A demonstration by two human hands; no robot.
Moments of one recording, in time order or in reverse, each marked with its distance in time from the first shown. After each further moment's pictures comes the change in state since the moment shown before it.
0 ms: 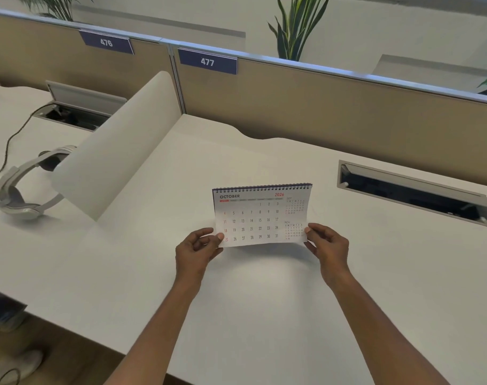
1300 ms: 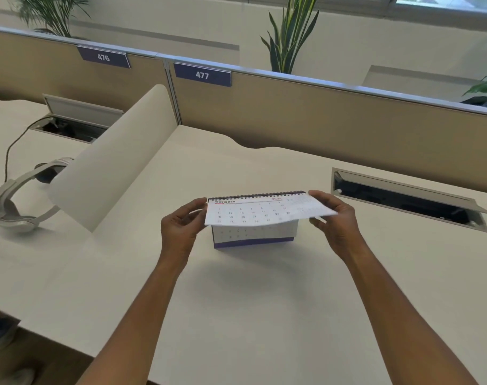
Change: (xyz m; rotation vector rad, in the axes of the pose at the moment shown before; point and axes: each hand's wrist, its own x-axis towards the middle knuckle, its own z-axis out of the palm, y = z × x) left_hand 0.024 0.069 0.014 0.020 -0.178 0.317; right_hand 0.009 -0.095 0.010 -0.015 -0.288 -0.147
